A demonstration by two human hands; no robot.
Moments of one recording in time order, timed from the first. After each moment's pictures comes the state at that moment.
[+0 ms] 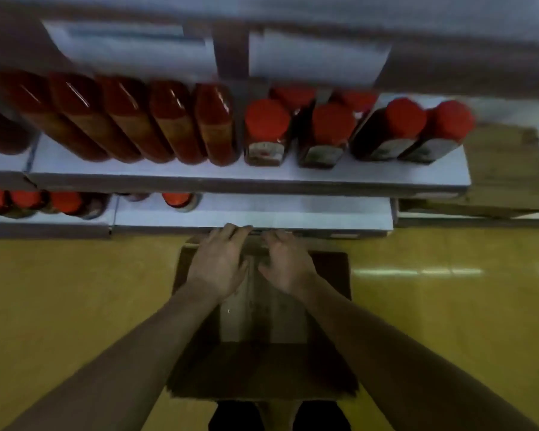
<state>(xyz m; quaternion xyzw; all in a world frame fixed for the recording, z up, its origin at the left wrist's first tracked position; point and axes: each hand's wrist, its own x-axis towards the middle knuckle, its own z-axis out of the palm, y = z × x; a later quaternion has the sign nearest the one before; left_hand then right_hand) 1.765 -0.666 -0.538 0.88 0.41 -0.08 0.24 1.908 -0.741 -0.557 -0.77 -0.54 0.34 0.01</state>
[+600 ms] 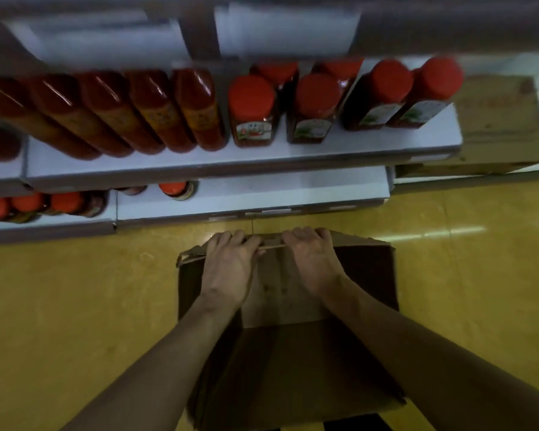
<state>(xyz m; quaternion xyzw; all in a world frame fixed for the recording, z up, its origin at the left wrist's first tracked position) 1.760 -0.707 -0.519 0.88 0.39 -0.12 0.23 1.913 -0.792 -0.522 -0.77 -0.57 0.27 -0.11</state>
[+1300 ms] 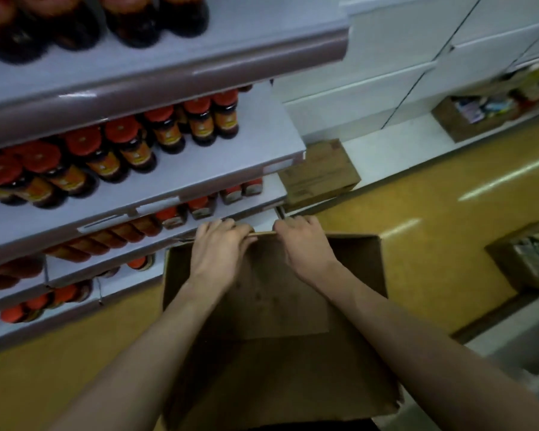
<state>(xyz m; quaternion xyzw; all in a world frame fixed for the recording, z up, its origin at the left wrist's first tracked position) 1.900 -0.819 -0.110 0.95 0.26 -0.03 0.17 2.020 -0.951 -0.104 -0.87 -0.48 0.11 0.01</state>
